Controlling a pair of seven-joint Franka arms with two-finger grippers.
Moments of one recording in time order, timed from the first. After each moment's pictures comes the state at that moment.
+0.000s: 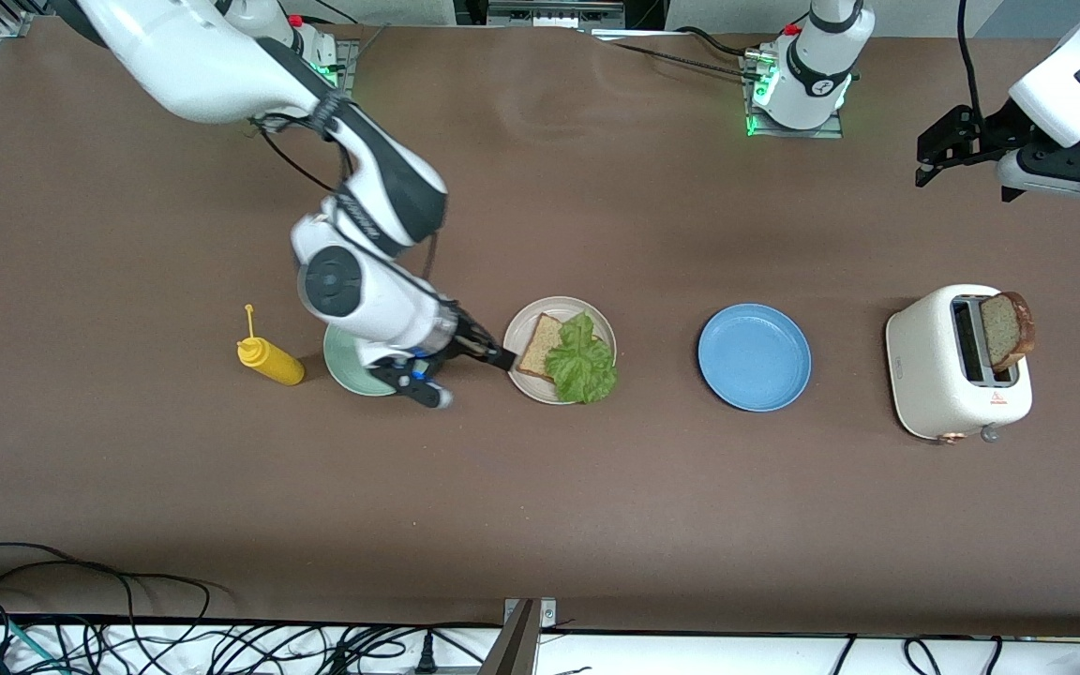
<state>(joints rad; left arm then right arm) -0.07 -0.10 -0.04 -1.65 -0.01 1.49 0.07 0.07 0.69 0.56 -1.39 -0.06 2.03 0.93</state>
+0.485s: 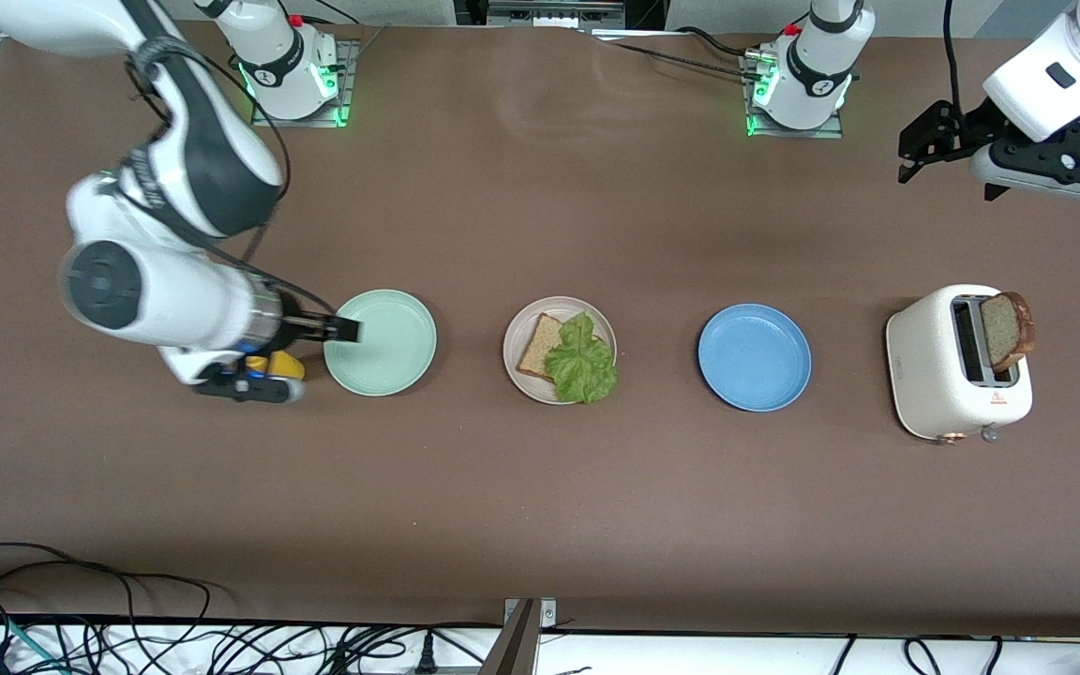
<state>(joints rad) -0.08 -0.10 -0.07 -1.65 -0.01 1.49 0.07 -0.17 0.51 0.55 -1.39 -0.13 1.68 0.43</state>
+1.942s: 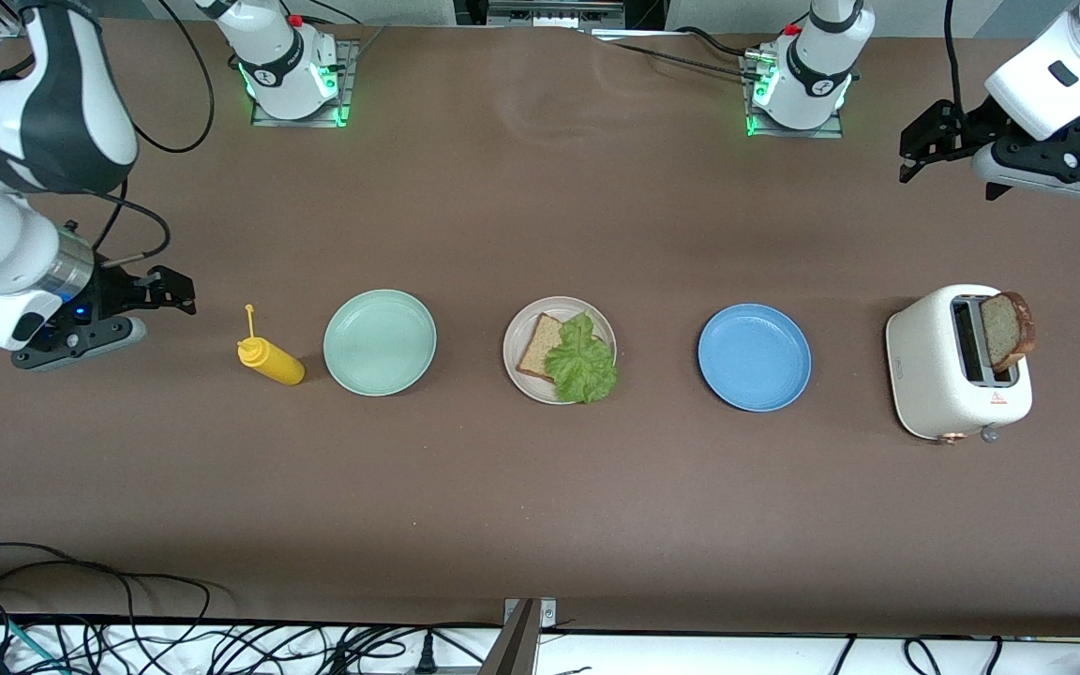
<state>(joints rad) -0.08 -0.10 -0.06 -1.64 -0.01 1.49 0.07 -0.19 0.21 0.22 -1.76 -0.02 1.94 -0.41</state>
